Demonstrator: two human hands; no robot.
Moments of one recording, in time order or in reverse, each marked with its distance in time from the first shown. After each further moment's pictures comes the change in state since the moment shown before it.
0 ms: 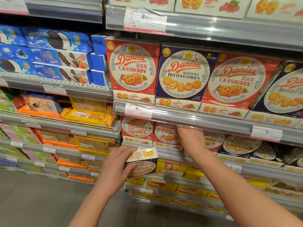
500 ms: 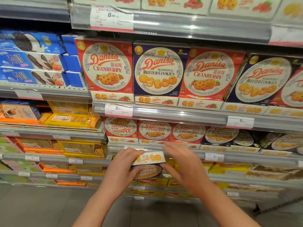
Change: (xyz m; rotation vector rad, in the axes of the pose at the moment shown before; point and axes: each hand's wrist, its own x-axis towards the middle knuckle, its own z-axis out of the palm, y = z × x) left_hand 0.007 0.058 0.023 -0.033 -0.099 0.130; right_hand -0.124 0.017 -0.031 0.613 0.110 -0.181
